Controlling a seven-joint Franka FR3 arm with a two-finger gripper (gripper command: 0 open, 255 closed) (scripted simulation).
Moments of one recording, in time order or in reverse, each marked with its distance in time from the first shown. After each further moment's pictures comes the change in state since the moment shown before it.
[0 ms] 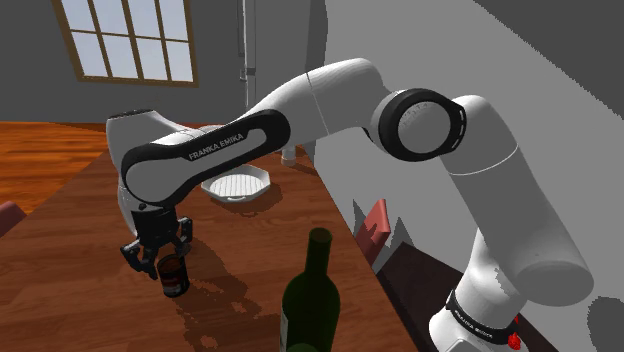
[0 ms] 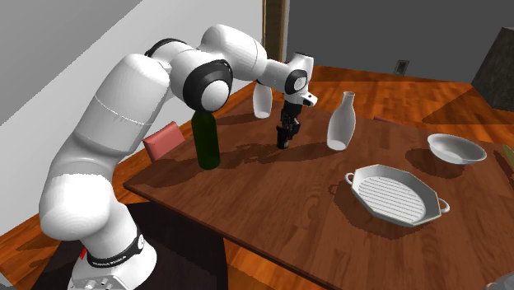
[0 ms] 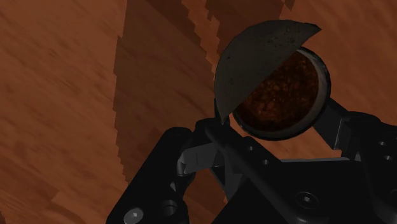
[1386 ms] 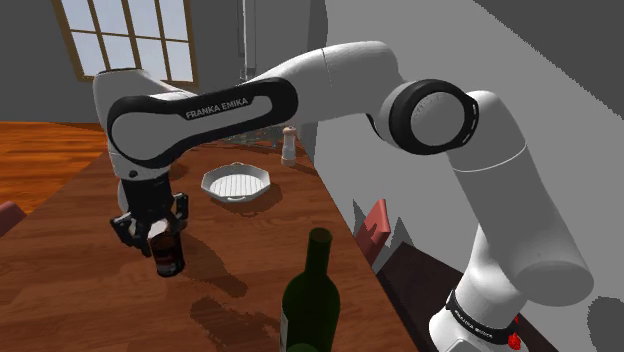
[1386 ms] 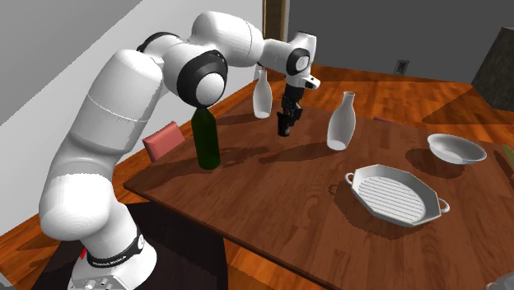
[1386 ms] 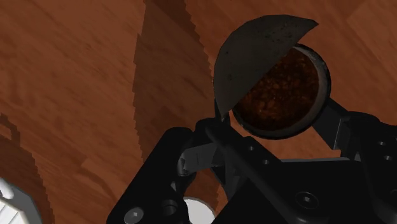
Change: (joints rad) arm 0.002 -0.053 0.011 0.088 0.015 -0.139 -0.002
